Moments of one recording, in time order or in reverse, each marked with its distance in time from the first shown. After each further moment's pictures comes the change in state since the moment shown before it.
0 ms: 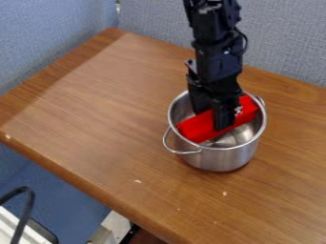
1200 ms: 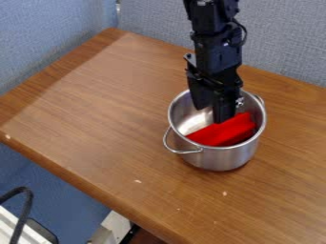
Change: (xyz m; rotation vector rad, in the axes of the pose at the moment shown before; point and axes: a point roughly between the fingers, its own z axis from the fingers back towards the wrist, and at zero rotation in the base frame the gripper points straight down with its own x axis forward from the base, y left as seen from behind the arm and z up) arm 0.006 0.003 0.008 -0.007 -0.020 0.023
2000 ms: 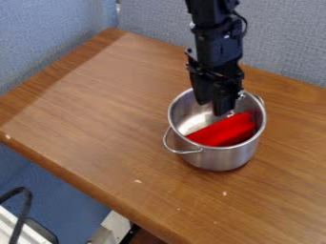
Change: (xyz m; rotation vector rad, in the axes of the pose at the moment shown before) arm 0.003 0.000 0.005 -0.022 -0.005 0.010
